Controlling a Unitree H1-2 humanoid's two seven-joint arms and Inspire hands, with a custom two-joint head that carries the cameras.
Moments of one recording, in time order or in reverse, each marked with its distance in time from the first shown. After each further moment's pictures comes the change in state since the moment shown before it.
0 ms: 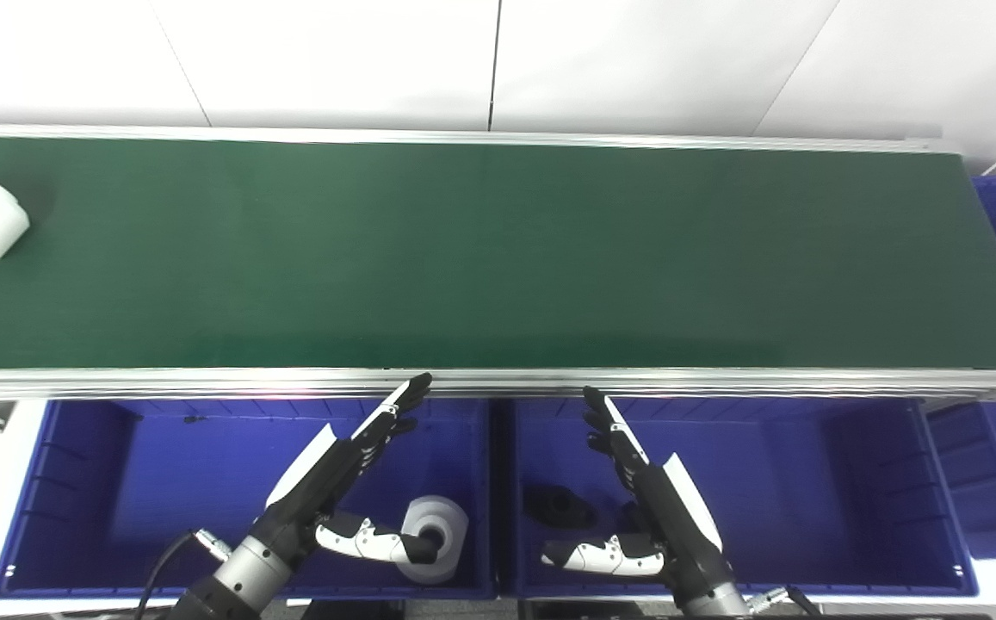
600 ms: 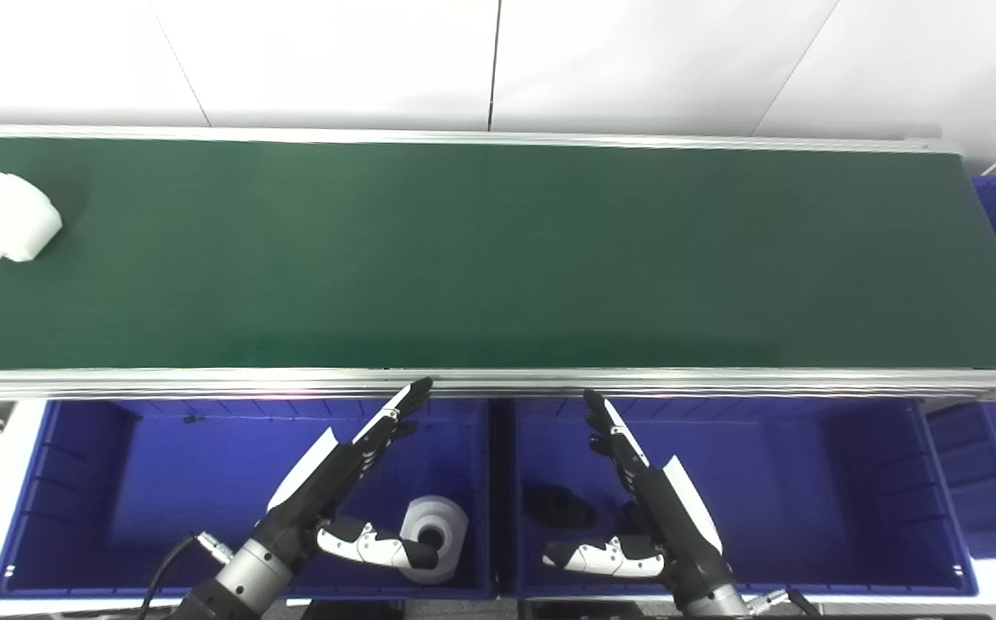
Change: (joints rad) left arm -0.002 -0.002 -0.004 0.031 0.008 -0.030 0.004; right arm 0.000 0.000 -0.004 0.009 -0.006 -0.001 0.000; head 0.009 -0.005
